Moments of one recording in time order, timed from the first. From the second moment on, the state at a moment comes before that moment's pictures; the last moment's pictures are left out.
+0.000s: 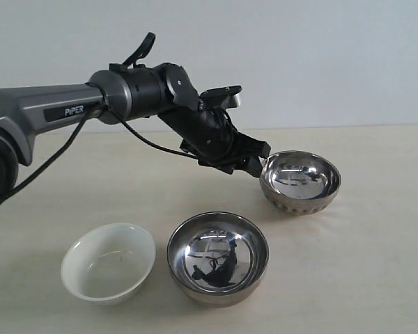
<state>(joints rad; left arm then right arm) -0.56 2.41 -2.05 -0.48 0.77 0.26 0.13 0.01 0.00 -0.07 0.33 0.18</state>
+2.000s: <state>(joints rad) -0.63 2.19 -2.31 -0.20 1.13 0.00 0.13 0.01 0.00 -0.07 0.33 0.18</state>
